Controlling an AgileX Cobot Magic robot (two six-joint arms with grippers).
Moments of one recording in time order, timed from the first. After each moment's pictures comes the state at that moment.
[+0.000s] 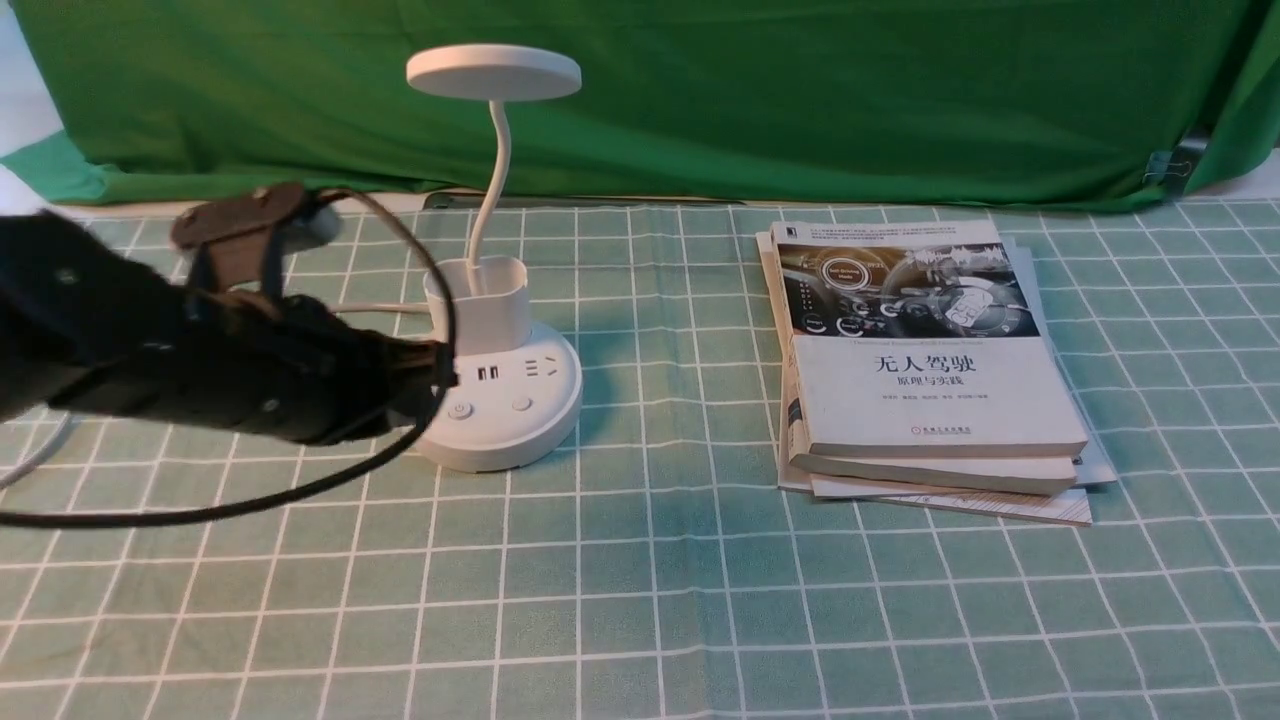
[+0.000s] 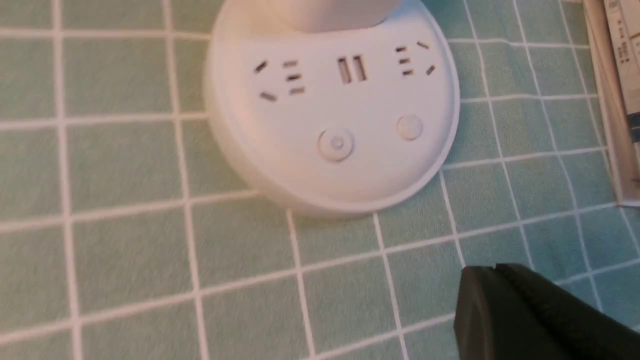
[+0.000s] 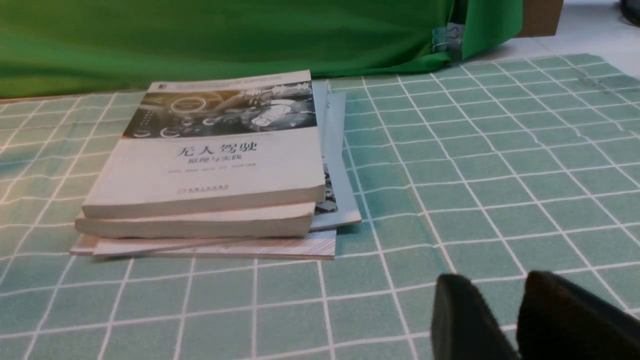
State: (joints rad) right arm 0.03 0.00 0.01 -0.08 0.25 0.16; left arm -0.29 1.53 -0.95 -0.55 0.41 0.26
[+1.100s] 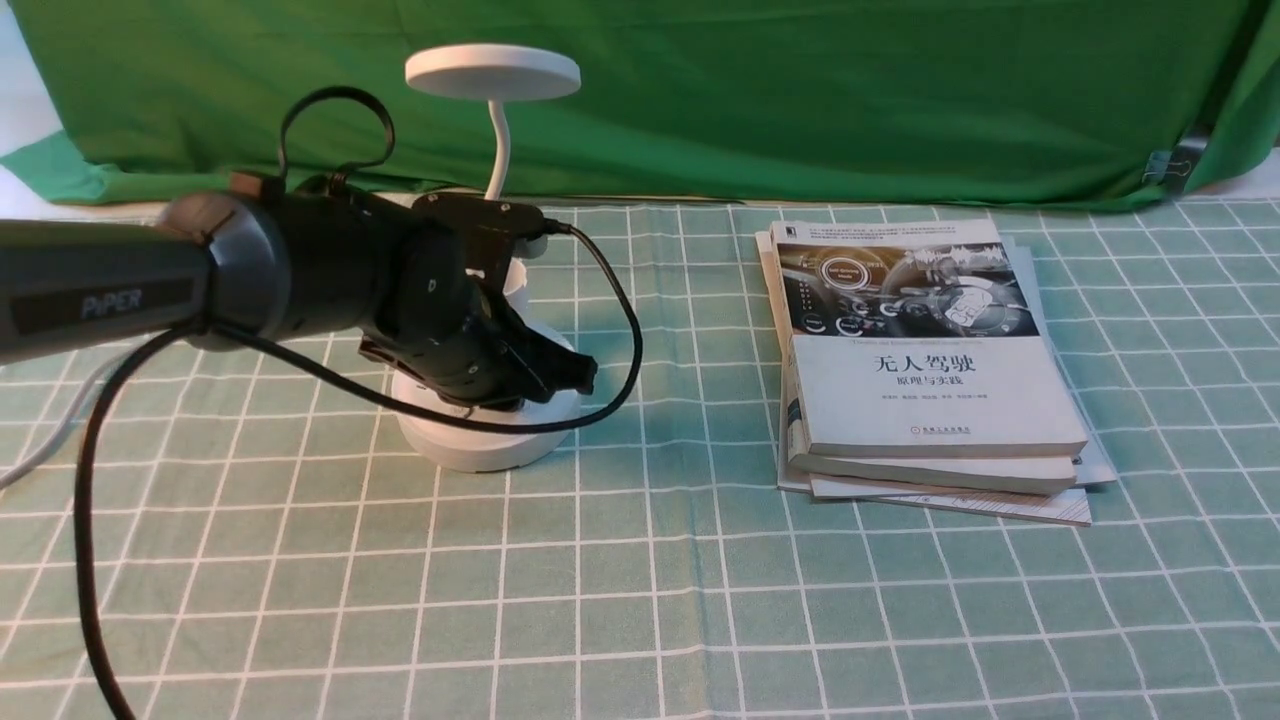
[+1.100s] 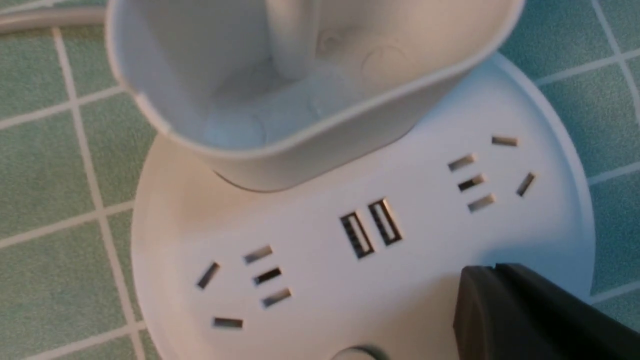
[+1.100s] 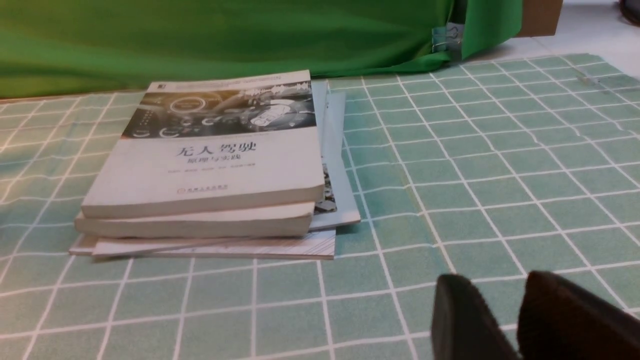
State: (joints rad) right arm 0.03 0.00 0.01 -0.08 0.25 0.16; left arm -0.43 1.94 -1.28 0.04 0.44 -0.20
